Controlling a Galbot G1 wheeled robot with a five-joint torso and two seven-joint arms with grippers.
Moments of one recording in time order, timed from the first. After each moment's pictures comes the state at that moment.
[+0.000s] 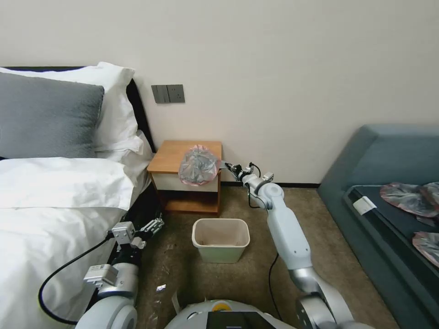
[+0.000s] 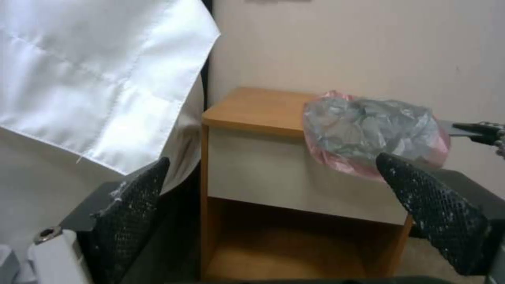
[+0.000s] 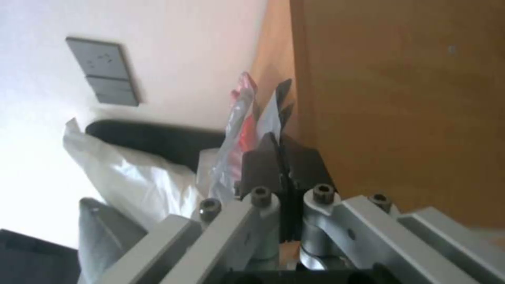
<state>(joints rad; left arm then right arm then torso) 1.87 -1.46 -0.64 -2.50 -0.27 0.11 -0.11 -0.71 1.42 0.34 1.58 1.73 -0.45 0.35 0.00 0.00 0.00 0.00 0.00</state>
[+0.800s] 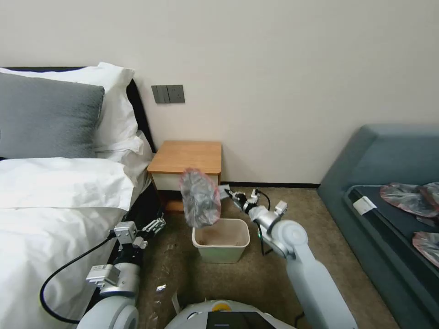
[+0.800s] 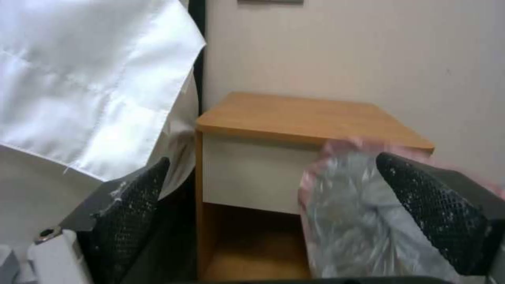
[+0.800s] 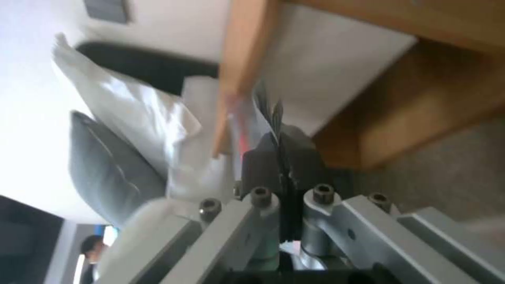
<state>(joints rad) 1.86 -1.47 -0.63 -2.50 -0.24 0.10 -0.10 -1.17 1.30 0.33 2.08 1.72 -0.44 0.44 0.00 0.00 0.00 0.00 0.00</state>
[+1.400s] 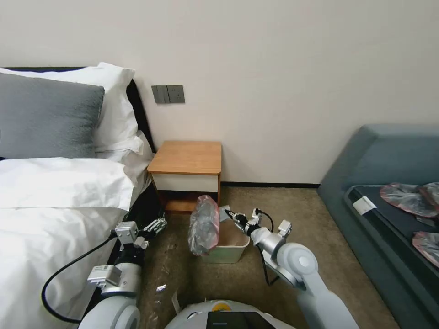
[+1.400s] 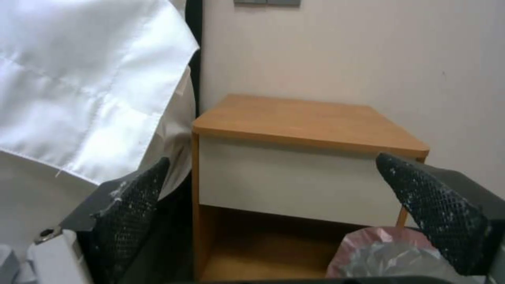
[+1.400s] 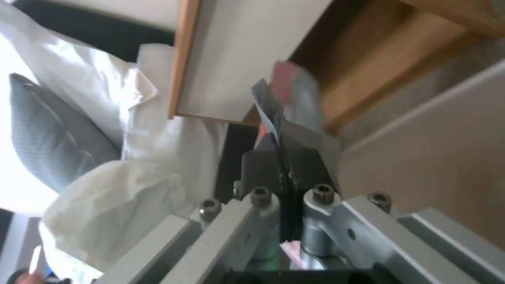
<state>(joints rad) 1.86 -1.47 -0.62 -2.50 -0.23 0.09 -0.09 -1.36 1.26 0.33 2.21 1.64 -0.45 0.47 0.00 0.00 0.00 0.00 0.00</state>
